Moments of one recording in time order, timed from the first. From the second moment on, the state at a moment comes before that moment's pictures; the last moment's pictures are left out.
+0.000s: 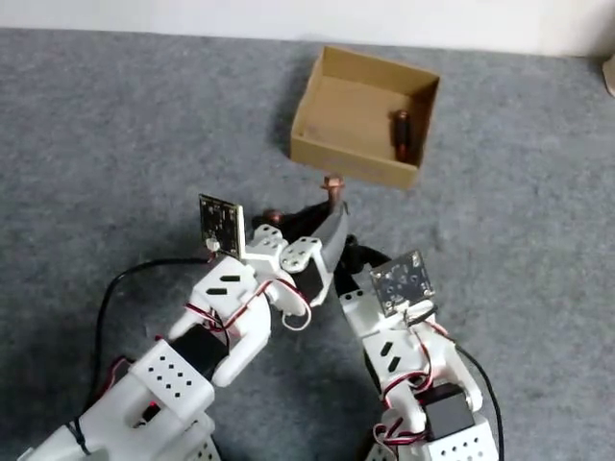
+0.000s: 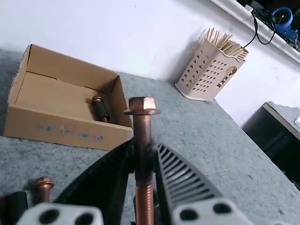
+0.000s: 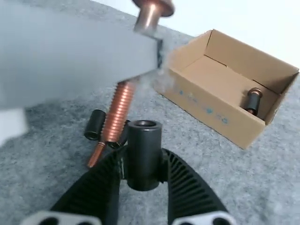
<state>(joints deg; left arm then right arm) 33.4 -57.9 74.7 -2.3 33.6 -25.5 -104.7 88.2 43.9 10.4</state>
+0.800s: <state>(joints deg) 32.4 -57.9 73.6 -2.3 33.6 -28.8 -104.7 87.3 50.0 10.4</state>
